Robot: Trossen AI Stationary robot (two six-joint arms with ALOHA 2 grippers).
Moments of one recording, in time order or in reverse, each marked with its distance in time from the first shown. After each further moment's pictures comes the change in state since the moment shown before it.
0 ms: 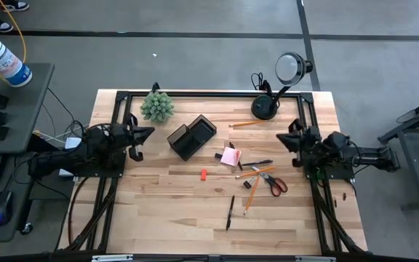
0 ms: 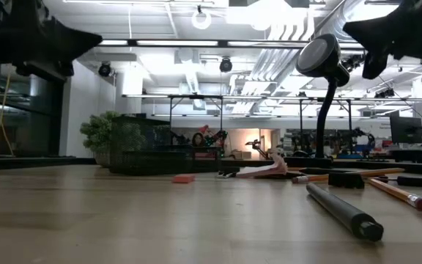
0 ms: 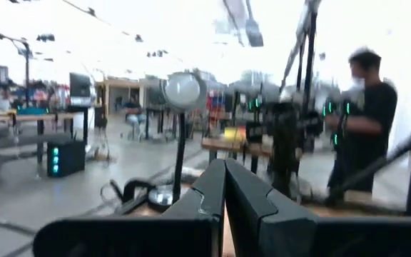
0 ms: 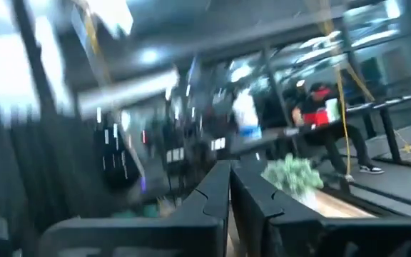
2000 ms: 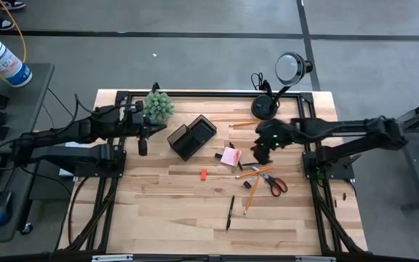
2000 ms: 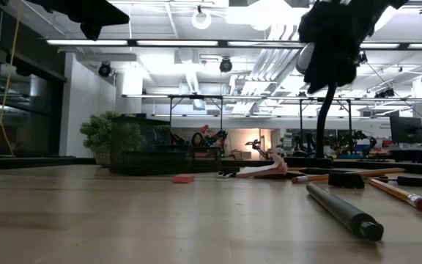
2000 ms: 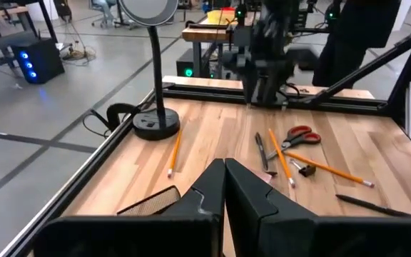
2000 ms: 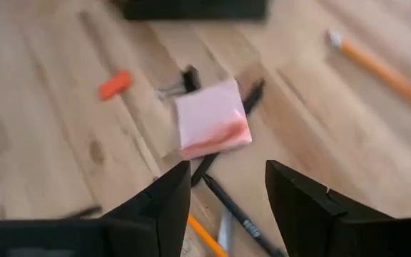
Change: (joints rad) left arm 0.000 0.603 0.634 -0.542 0.093 0.071; right arm -0.033 1.141 0.840 -0.983 -0.087 0.294
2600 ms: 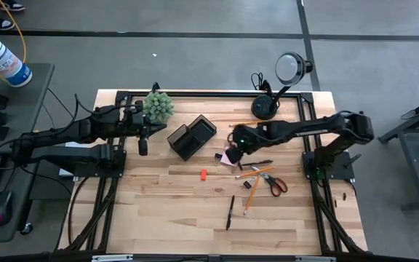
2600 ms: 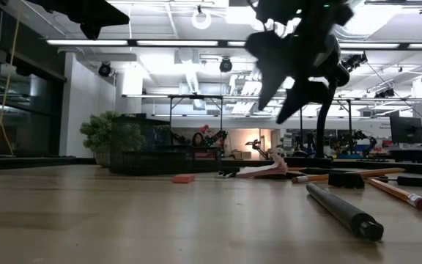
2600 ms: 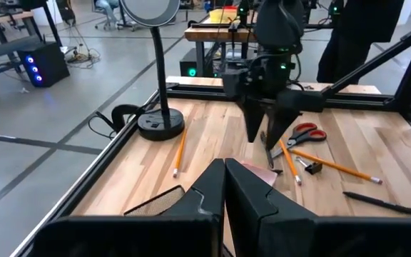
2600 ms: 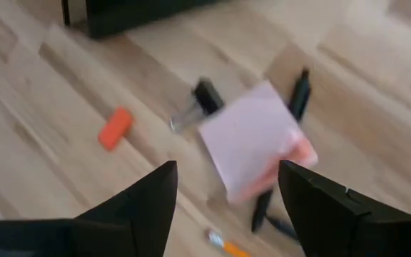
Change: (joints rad) left arm 0.000 -0.001 0.000 -0.004 -0.009 0.031; right arm 0.012 0.415 0.235 0.051 -0.023 0.313
